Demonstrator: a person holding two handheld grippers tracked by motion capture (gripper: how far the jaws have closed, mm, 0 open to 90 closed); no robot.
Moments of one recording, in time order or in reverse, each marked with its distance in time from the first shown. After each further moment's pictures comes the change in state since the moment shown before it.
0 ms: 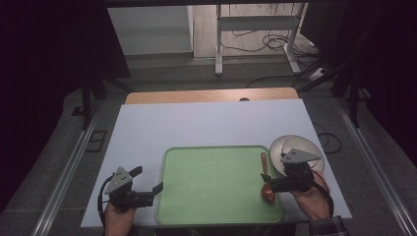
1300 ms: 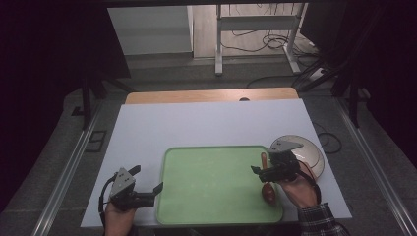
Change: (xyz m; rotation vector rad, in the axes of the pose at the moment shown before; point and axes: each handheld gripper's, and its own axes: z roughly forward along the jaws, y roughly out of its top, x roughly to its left) left arm -0.002 -0.002 0.002 0.012 0.069 0.084; right arm 0.002 0.025 0.031 0.060 0.032 -0.005
